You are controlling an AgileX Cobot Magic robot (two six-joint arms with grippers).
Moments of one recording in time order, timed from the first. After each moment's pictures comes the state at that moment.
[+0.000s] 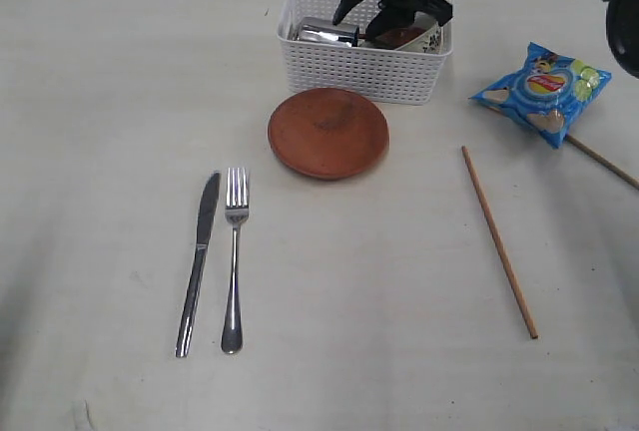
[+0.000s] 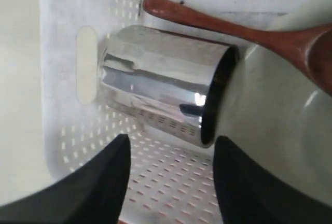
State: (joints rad) left arm -0.15 0.00 0.00 0.11 0.31 0.04; right arm 0.30 2.41 -2.16 0.47 1.08 0.21
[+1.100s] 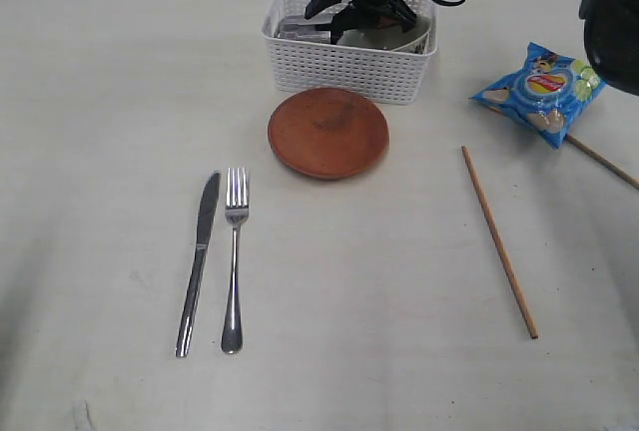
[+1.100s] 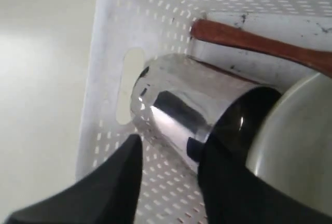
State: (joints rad) left arm -0.15 0.00 0.00 0.11 0.31 0.04; right arm 0.30 2.48 -2.16 0.72 0.96 -0.01
